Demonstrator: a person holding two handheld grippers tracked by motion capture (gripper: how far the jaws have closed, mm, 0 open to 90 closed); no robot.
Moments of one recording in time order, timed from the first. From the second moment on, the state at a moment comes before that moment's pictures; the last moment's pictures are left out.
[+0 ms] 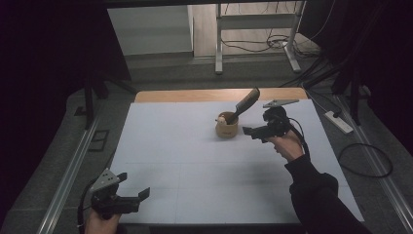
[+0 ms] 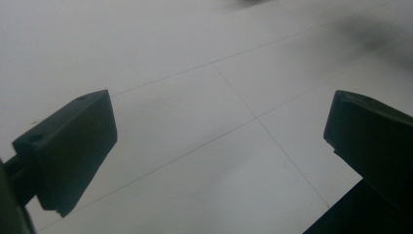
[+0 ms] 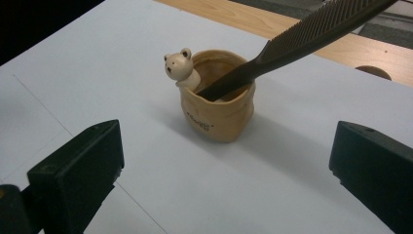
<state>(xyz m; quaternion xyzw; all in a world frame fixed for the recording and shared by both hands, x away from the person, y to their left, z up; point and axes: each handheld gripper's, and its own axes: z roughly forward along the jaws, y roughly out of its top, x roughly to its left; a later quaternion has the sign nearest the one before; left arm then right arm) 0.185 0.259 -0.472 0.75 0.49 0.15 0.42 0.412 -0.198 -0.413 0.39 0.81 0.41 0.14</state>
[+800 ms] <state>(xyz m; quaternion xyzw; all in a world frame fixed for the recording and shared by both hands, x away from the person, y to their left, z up) 0.185 0.259 -0.473 0.75 0.48 0.15 0.42 0.382 -0.202 -0.415 0.37 0.83 0.40 0.15</state>
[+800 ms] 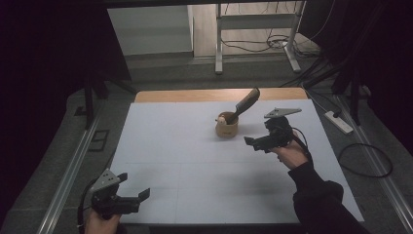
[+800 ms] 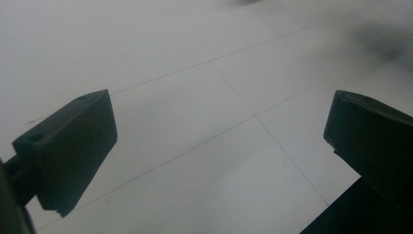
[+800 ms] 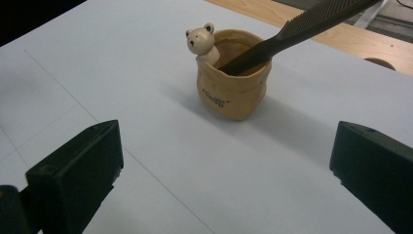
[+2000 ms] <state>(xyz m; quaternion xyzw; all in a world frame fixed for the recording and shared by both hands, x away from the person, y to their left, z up) 0.186 0.261 -0.473 0.75 0.49 0.14 0.43 0.326 -0.228 -0.431 0.35 0.84 0.40 0.14</state>
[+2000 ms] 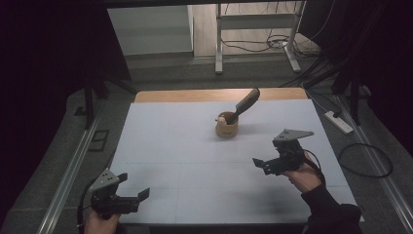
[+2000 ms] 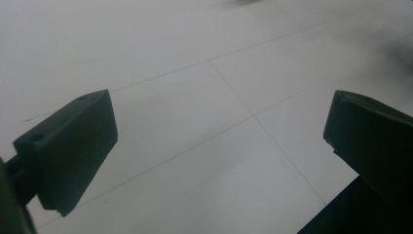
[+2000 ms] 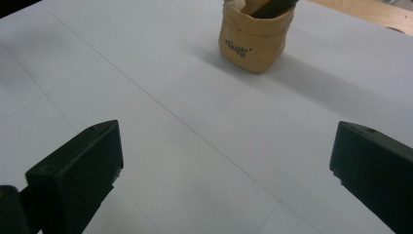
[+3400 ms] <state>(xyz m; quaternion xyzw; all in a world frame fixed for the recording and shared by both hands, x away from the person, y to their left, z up) 0.186 0.262 -0.474 0.75 0.49 0.14 0.43 0.284 -0.298 -0.444 0.40 0.82 0.38 0.17</state>
